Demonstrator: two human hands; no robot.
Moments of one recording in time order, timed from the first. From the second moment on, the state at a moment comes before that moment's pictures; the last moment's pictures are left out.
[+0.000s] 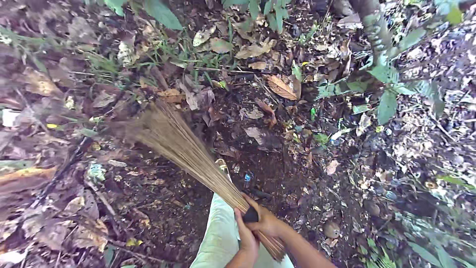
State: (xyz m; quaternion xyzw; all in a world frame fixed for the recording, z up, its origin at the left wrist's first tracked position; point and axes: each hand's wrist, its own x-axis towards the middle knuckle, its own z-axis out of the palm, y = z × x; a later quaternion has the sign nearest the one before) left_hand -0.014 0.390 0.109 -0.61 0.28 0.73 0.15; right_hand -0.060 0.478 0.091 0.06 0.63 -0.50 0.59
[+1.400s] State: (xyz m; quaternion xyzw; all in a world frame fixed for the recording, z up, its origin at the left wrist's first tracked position) left_hand -0.151 0.783 0.116 -0.58 0.20 0.73 0.32; right_hand -0.179 0.885 0.119 0.22 0.66 -0.46 0.55
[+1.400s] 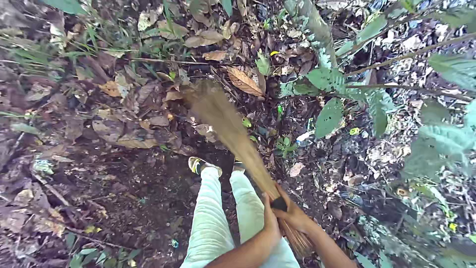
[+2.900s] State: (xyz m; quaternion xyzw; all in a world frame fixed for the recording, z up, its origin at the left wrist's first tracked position) left_hand -0.262 0.653 0.053 -0.63 0.13 0.76 -0.11; right_hand -0.350 0.696 0.055 -0.15 0.66 -0.34 0.66
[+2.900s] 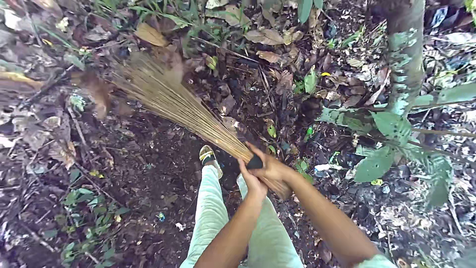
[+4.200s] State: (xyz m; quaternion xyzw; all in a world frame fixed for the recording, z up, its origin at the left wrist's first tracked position) left_hand -0.108 0.409 0.037 -0.65 0.12 0.75 -0.02; right_hand -0.182 0.468 0.030 -0.03 0.68 -0.35 0.65
